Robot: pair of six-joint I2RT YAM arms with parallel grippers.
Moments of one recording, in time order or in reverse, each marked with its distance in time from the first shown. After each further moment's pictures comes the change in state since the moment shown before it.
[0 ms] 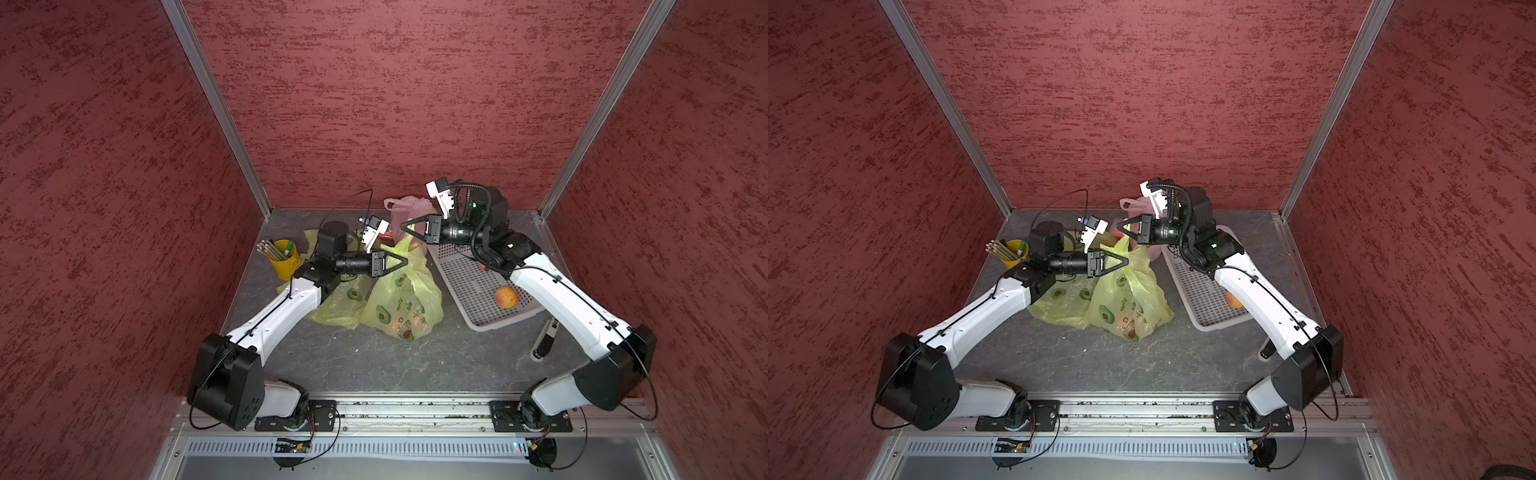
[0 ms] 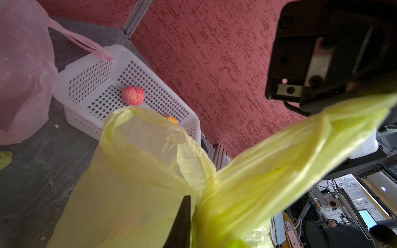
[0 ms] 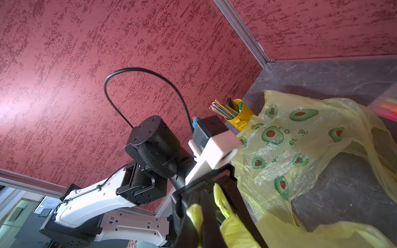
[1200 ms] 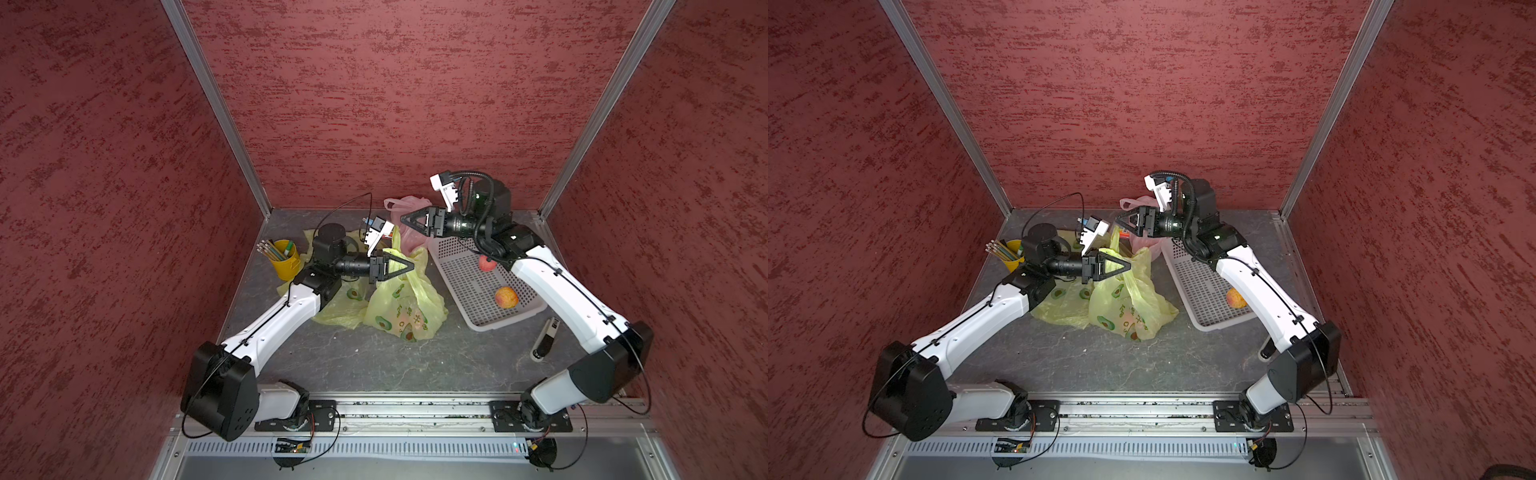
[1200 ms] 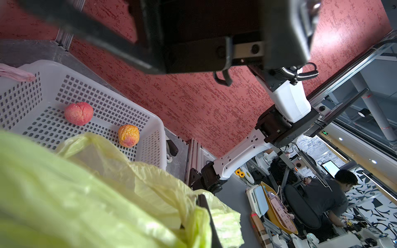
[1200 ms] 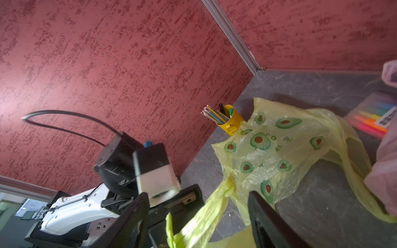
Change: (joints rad) left arm -0.048 -0.058 -0.028 0.205 0.185 -0.057; right arm -0.042 0.064 0.067 -0.058 -0.033 -0.050
